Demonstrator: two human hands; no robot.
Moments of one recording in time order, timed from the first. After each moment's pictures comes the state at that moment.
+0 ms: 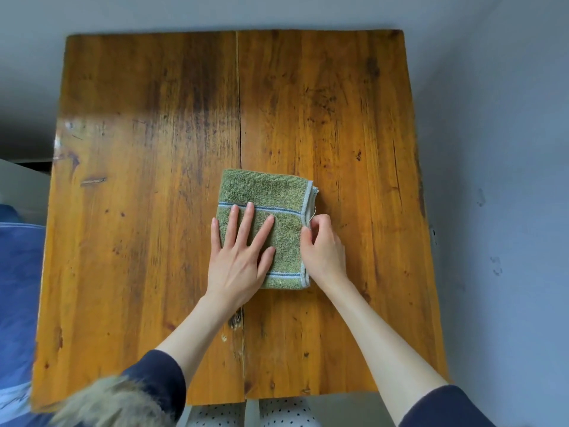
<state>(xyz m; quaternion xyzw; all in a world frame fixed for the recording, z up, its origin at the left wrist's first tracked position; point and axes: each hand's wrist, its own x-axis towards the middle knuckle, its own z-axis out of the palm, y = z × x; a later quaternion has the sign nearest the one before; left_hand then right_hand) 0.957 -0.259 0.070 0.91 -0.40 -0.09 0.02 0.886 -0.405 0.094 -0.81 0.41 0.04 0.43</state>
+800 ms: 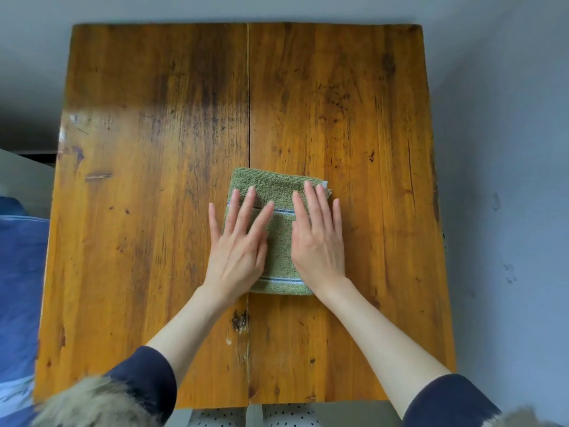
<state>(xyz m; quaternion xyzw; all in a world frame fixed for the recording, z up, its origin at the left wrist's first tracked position) 0.979 -0.263 0.080 0.91 -0.40 -0.05 0.10 0.902 -0.395 0.085 -0.96 0.20 -0.06 0.19</state>
